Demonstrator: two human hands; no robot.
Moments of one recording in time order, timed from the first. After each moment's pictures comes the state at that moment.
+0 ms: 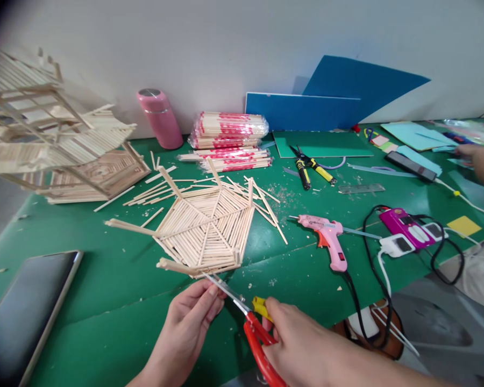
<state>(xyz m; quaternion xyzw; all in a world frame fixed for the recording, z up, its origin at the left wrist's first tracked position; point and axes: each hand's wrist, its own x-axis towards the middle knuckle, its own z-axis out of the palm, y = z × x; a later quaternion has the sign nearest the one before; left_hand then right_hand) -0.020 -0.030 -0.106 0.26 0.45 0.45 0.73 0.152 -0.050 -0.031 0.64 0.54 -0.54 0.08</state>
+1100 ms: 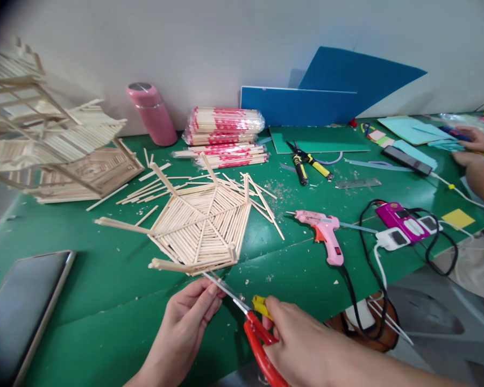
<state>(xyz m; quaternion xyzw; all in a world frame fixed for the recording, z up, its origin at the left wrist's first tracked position) -0.019 -0.033 -0.100 0.31 0.47 0.41 0.71 0.156 -0.056 -0.031 0.67 0.53 -0.52 0.07</state>
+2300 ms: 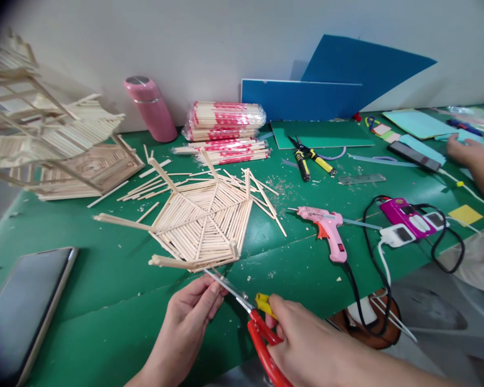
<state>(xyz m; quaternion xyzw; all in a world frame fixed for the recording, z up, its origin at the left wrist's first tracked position) -0.019 -0.034 -0.097 0.39 0.49 0.39 0.67 0.158 -0.057 -0.025 0.67 0.52 -0.52 0.09</state>
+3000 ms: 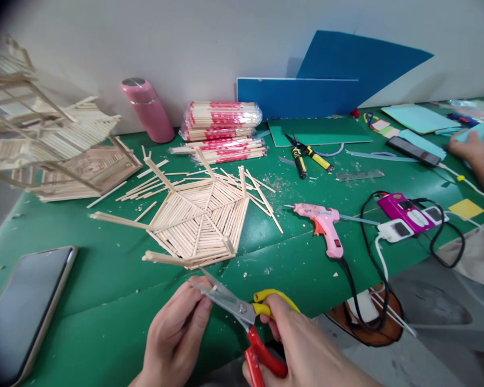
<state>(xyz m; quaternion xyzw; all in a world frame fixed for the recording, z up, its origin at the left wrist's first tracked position) -0.021 -0.037 -0.065 0.62 0.45 0.45 0.45 0.151 -0.076 -0.018 0.66 0.58 -0.47 -0.03</state>
